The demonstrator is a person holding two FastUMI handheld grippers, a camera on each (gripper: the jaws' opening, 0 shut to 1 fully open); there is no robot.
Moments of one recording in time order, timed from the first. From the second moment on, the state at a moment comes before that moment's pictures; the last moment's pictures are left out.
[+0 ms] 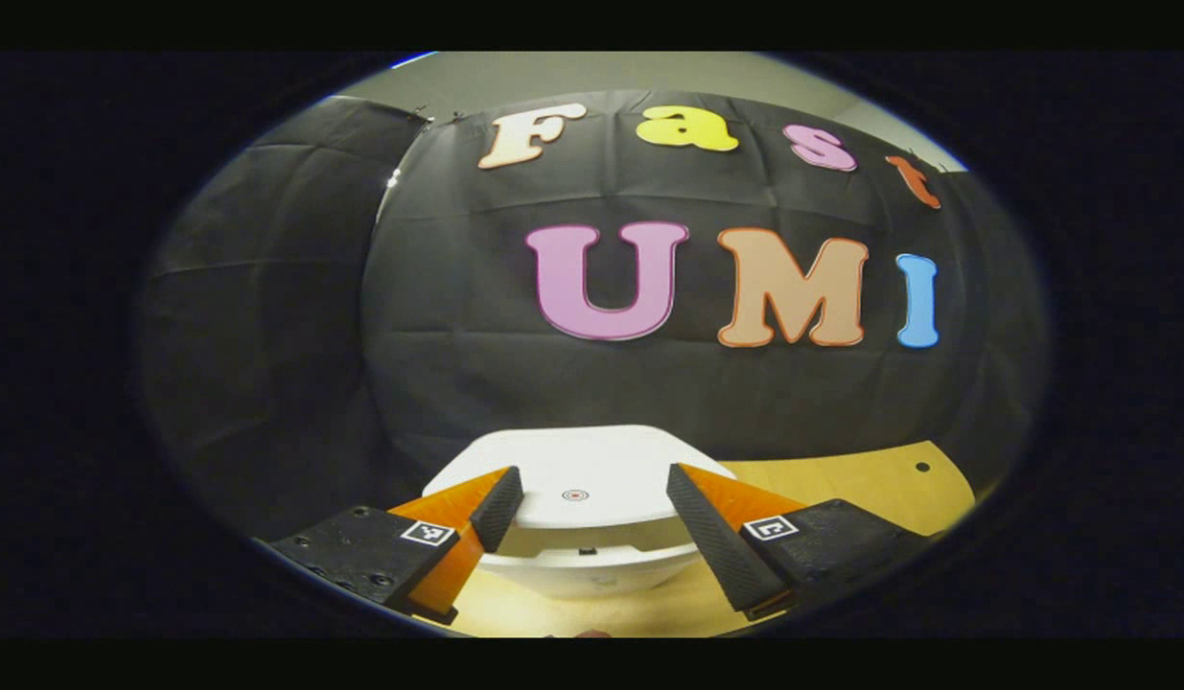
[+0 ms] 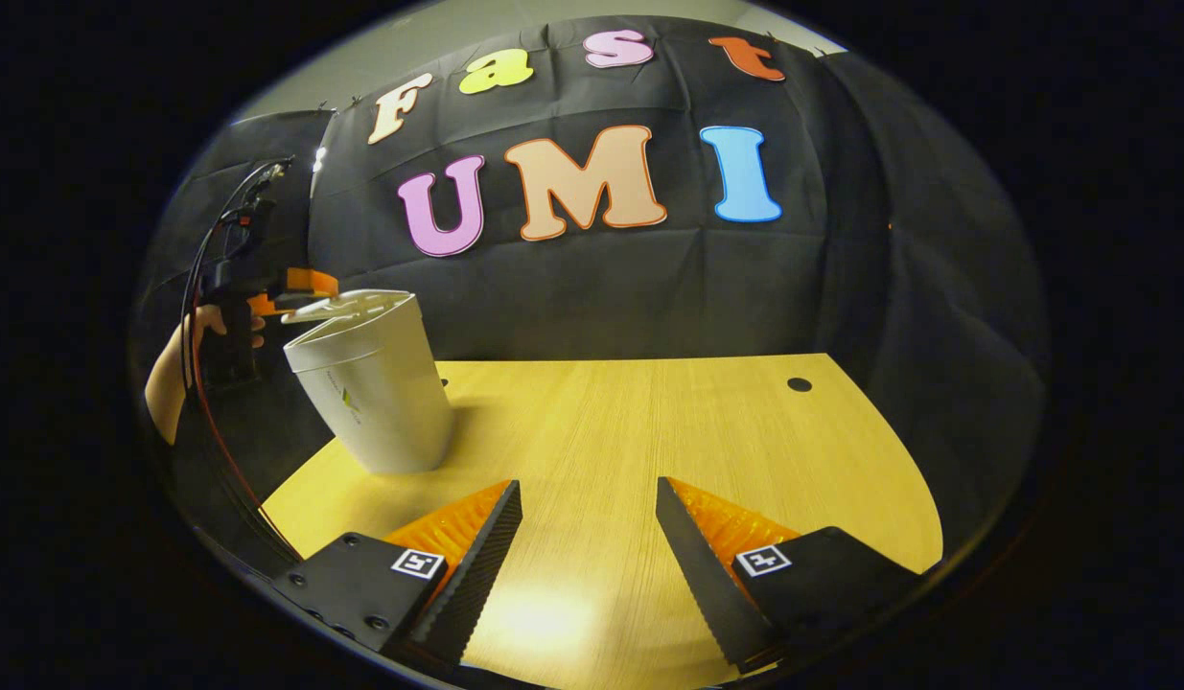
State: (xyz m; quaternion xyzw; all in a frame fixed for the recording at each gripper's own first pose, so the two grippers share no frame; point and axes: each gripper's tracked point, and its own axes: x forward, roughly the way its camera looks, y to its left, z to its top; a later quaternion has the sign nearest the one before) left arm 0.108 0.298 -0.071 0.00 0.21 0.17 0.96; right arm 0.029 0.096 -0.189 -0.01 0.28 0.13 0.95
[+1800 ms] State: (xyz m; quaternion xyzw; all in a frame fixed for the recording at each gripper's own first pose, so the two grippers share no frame) left arm 0.022 -0.008 -0.042 -0.01 0.02 0.02 1.00; right arm 0.025 -0.011 -0.022 0.02 0.02 0.08 1.00
